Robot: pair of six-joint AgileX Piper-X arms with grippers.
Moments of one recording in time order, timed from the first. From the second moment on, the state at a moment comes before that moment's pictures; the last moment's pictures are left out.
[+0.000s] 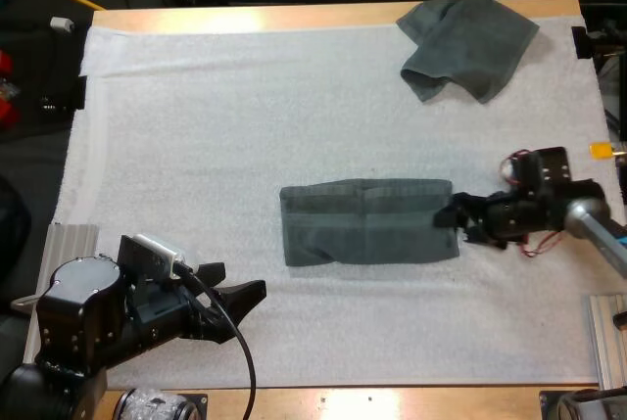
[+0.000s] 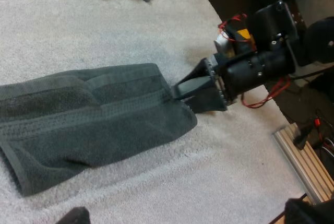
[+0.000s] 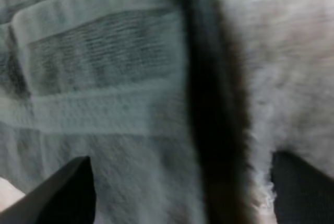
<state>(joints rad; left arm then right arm) -0.22 0.51 -0.89 1.16 0.61 -2.03 0.17 1.60 -0.74 0.49 -0.64 -1.38</state>
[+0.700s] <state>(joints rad) -0.22 0.51 -0.89 1.20 0.62 -2.03 0.28 1.52 -0.75 0.54 -0.44 -1.33</state>
